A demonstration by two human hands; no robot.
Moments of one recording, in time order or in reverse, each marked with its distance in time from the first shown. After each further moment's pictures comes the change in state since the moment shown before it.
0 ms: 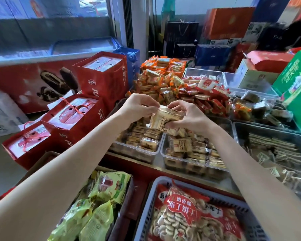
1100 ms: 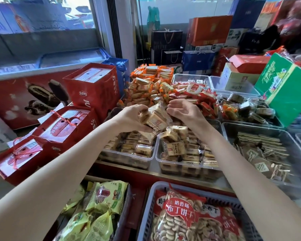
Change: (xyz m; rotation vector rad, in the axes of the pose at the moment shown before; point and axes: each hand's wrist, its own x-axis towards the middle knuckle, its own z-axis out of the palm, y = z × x) left_hand 0.013 -0.007 -0.007 0.581 -0.181 0.138; right_hand -0.018 -0.006 -0.009 0.218 0.187 -0.021
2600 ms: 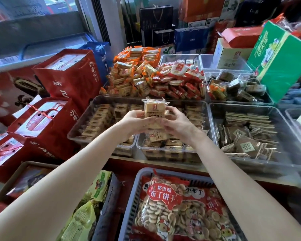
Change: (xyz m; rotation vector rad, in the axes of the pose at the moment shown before) left_hand 0.019 0.051 0.099 -0.792 -0.153 -0.340; right_hand -0.028 0.092 -0.027 0.493 -0.116 0.339
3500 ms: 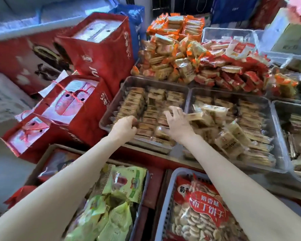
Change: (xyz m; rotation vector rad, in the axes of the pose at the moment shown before) left_hand 0.043 -0.126 -0.165 0.839 0.298 -0.126; right_hand 0.147 0.067 0.127 -1.460 0.014 -0.165
